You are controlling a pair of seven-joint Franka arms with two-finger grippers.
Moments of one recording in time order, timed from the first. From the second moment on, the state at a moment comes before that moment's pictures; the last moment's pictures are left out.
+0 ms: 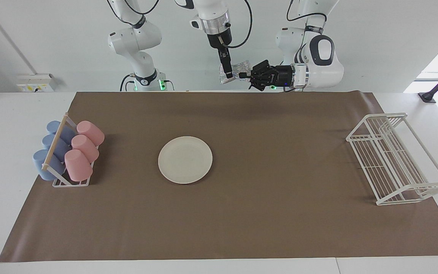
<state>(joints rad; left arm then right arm) -0.32 -0.33 0.02 -2.49 -1.67 1.75 0.56 0.38 -0.16 0.35 -1.84 0.24 1.86 2.16</state>
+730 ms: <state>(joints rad) -0.32 -0.33 0.02 -2.49 -1.67 1.75 0.56 0.37 -0.15 0.35 -1.85 0.24 1.90 2.14</state>
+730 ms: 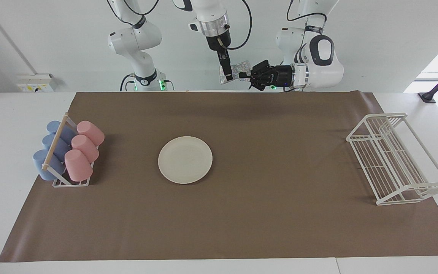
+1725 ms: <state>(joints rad) -0.32 -0.33 0.02 -2.49 -1.67 1.75 0.56 0.37 -0.13 0.35 -1.84 0.23 1.93 2.07</state>
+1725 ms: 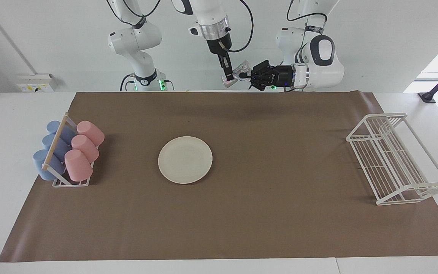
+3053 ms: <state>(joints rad) -0.32 -0.34 0.01 -2.49 -1.54 1.85 0.42 0.12 -0.12 0.34 -1.89 0.15 1.93 1.55</state>
